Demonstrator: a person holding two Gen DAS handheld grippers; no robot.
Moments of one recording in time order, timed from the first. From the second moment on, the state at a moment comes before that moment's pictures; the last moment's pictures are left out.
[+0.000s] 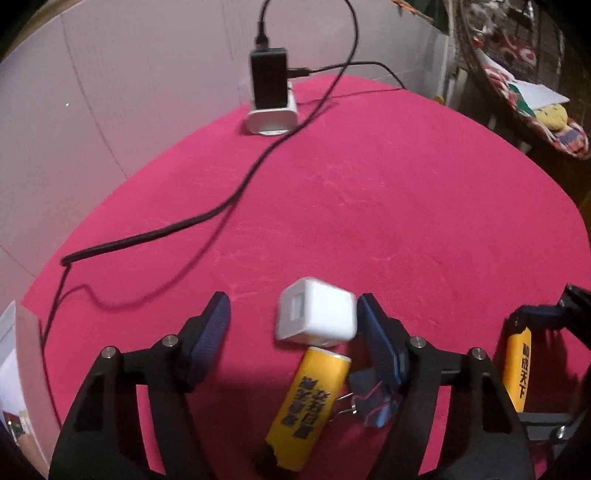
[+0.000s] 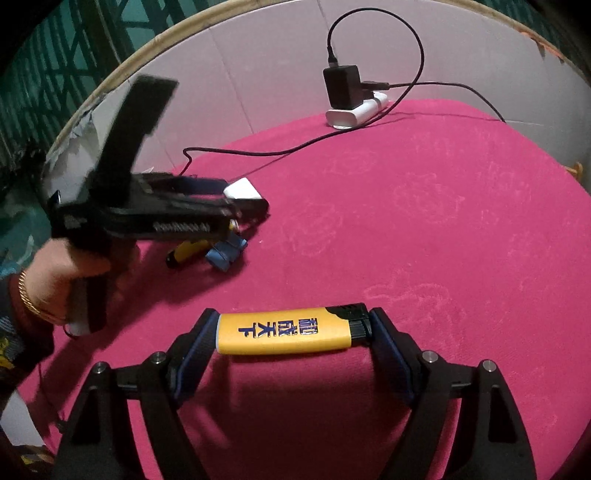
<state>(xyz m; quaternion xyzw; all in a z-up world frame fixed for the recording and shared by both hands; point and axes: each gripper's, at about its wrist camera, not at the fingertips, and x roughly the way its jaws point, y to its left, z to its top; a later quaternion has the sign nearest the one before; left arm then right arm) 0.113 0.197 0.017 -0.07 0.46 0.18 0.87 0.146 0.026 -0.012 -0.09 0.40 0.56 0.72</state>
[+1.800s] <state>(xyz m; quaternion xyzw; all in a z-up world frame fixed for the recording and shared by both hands) -0.221 0.184 0.157 -0.18 0.18 0.42 0.87 0.030 0.047 0.101 -0.09 0.26 0.59 0.76</state>
